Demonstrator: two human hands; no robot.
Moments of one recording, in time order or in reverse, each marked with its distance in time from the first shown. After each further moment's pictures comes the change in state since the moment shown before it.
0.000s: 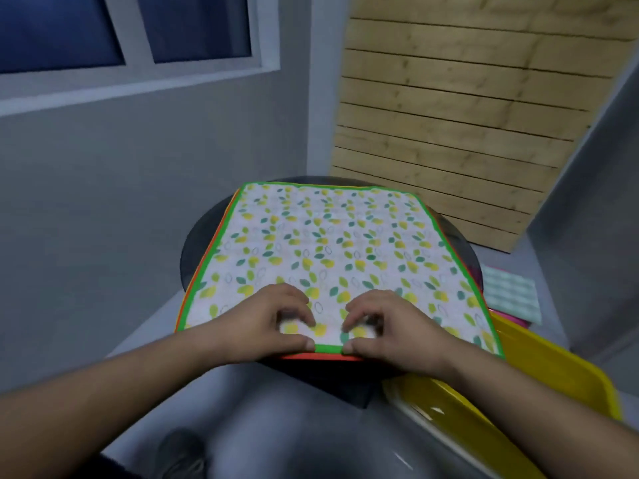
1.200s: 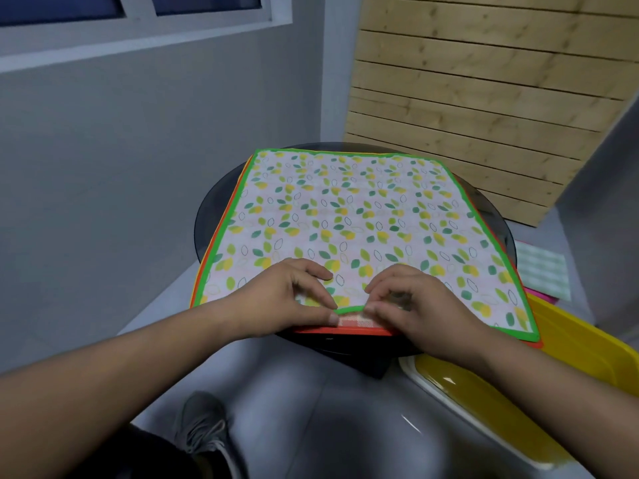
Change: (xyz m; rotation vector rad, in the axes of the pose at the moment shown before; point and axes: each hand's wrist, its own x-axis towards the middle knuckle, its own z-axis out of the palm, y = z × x) left_hand -0.002 0.002 0.004 -0.242 0.037 -0.154; right_hand -0.002 0.000 0.013 0.060 0.129 -0.037
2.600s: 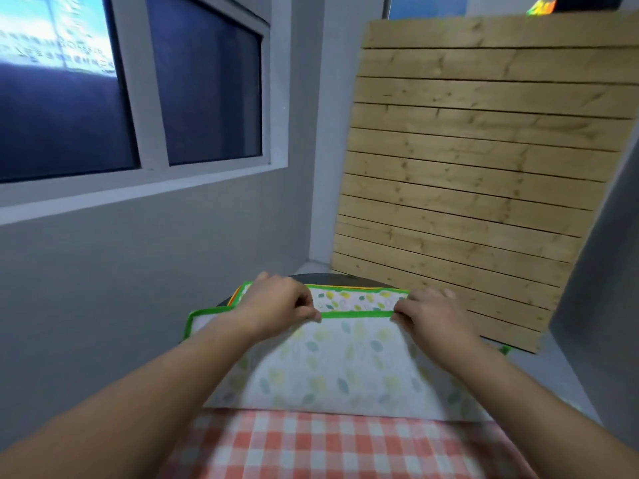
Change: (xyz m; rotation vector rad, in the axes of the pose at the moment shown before) left_hand 0.181 0.026 -0.123 0.702 0.363 0.107; right_hand 0.169 0.057 -0.116 -0.946 0.344 -0.083
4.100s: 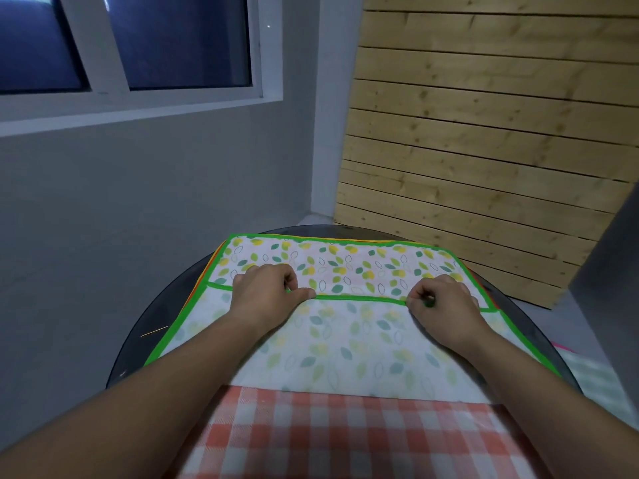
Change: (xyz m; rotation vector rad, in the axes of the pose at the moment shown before) left_hand 0.016 -0.040 0.118 -0.214 0.056 -0.407; right_hand -0.001 0.007 0.105 0.551 -0.223 0.515
